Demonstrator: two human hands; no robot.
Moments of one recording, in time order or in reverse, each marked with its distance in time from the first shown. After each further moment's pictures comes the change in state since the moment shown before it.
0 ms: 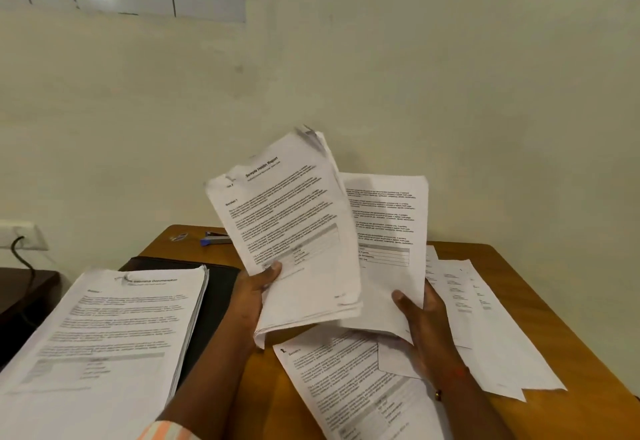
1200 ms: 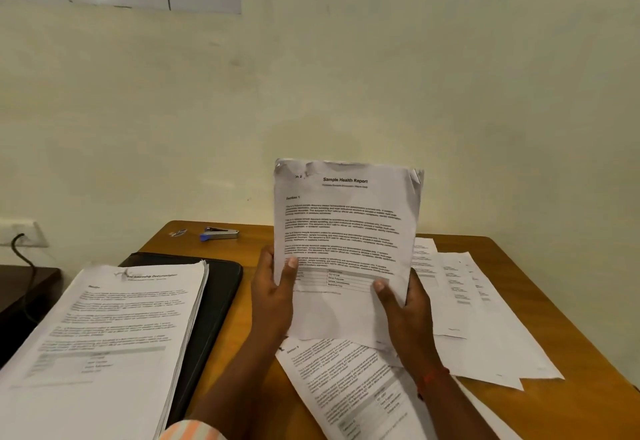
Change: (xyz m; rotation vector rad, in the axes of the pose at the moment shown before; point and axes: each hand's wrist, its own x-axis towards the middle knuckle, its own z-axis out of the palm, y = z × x) left_hand -0.021 -0.025 0.026 0.454 0.082 0.452; right_hand -0.008 0.014 0.024 -0.399 0.074 -0.328
